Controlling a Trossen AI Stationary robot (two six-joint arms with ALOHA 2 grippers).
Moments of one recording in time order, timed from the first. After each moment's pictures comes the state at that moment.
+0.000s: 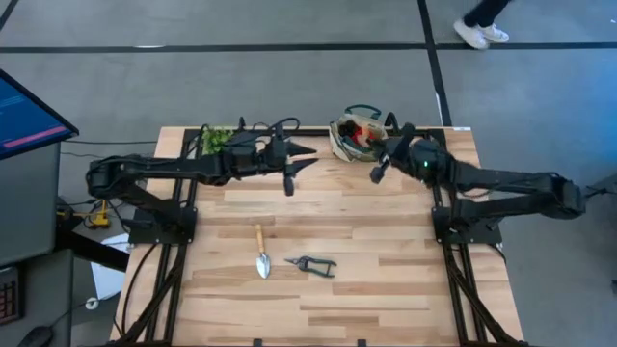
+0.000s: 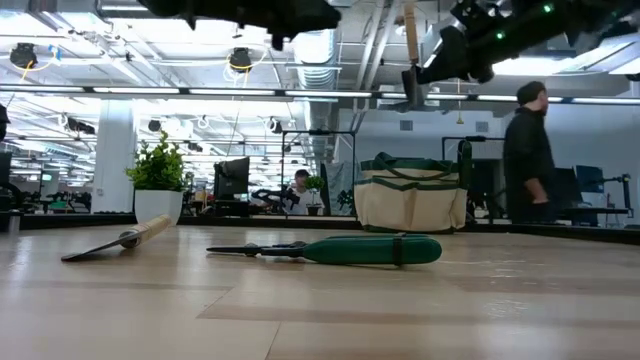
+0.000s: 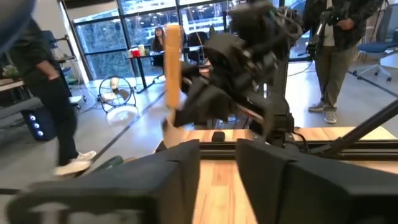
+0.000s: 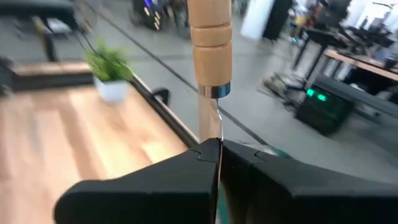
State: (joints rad) left arm 0.21 1.38 0.95 0.42 -0.01 0.13; right arm -0.28 0.94 0.62 0.10 0.42 -0.14
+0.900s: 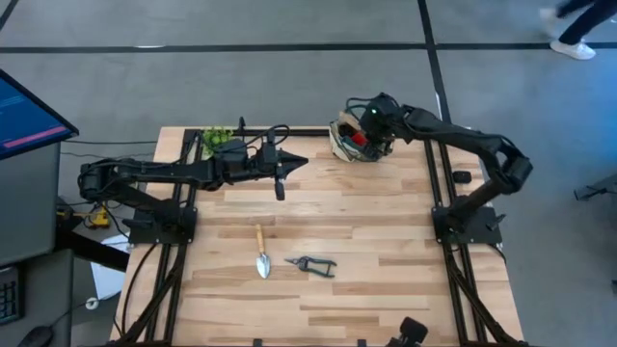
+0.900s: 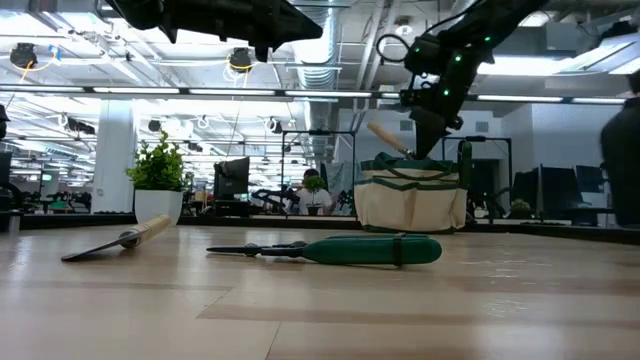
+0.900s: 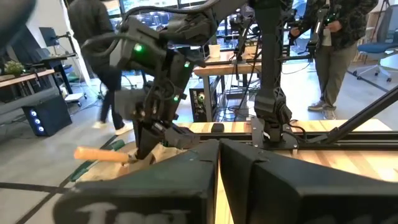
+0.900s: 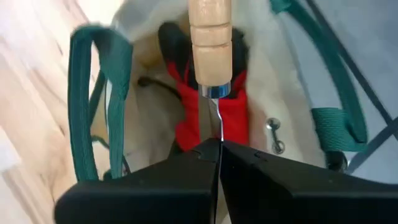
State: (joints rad) left arm 0.21 1.31 0.80 0.50 -0.01 0.12; right arm -0.68 1.53 1.17 -0.63 0.16 -0.23
